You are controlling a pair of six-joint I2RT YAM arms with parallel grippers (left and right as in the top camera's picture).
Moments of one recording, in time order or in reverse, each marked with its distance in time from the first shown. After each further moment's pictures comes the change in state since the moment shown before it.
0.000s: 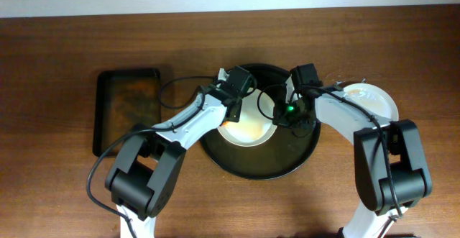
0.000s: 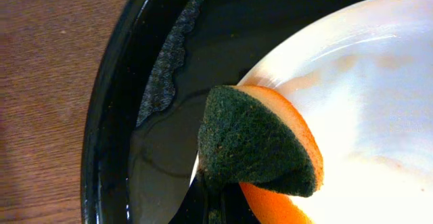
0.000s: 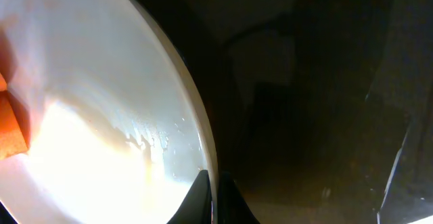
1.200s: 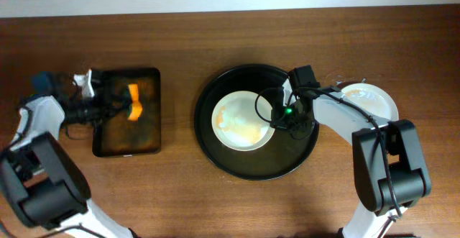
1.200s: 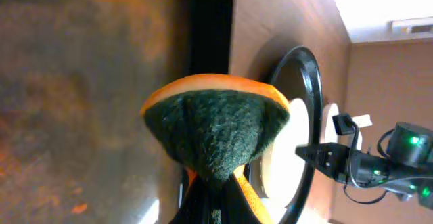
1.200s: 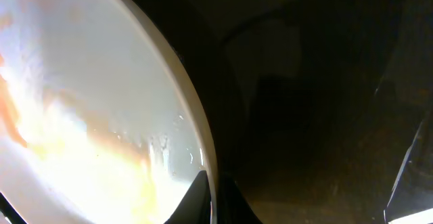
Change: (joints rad) left arm 1.043 -0.093 -0.072 -0.193 1.241 0.444; right arm 0.010 0.000 -0.005 -0.021 -0.026 -0.001
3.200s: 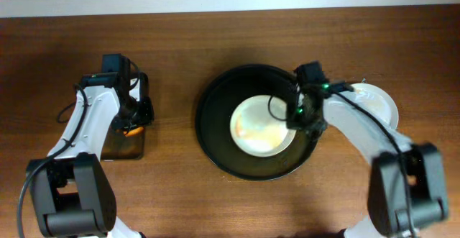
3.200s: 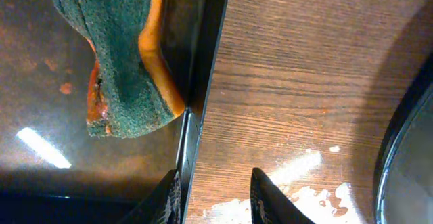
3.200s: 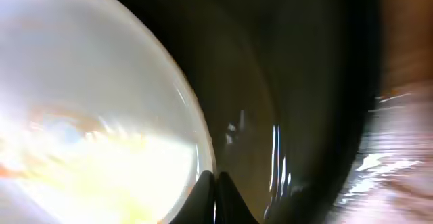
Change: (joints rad) left arm -0.407 -0.159 -0.010 -0.199 -0.853 -0.230; right arm -0.007 -0.176 0.056 -0.240 0.322 -0.058
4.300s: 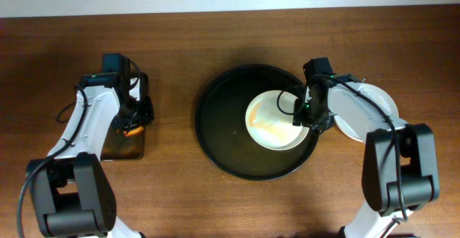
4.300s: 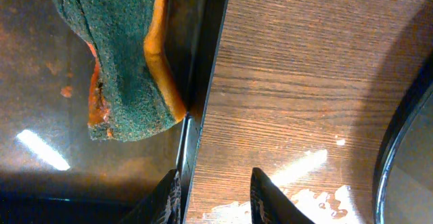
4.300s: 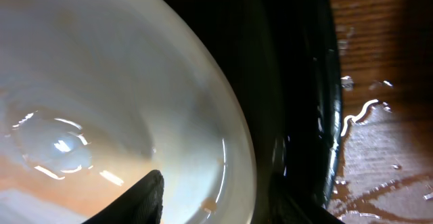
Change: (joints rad) left arm 0.000 0.000 0.000 0.008 0.000 0.000; right arm -0.079 0.152 0.047 -0.020 -0.019 0.006
